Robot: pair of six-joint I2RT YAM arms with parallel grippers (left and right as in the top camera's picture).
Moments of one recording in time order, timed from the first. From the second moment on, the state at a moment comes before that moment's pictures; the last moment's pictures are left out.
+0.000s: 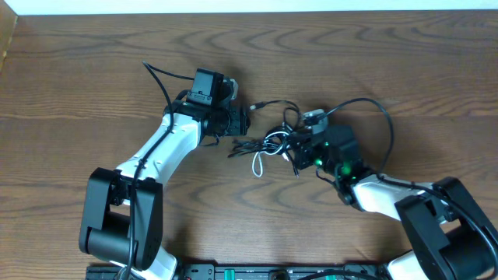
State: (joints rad) left arm -0.28 1.74 1.11 -0.49 0.31 -0.28; right arm 0.44 1.66 0.50 0.59 -0.30 0.43
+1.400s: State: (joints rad) left arm -0.38 1.74 1.11 -0.47 0.67 0.04; right arm 0.44 1.32 0.50 0.05 -0.01 0.68
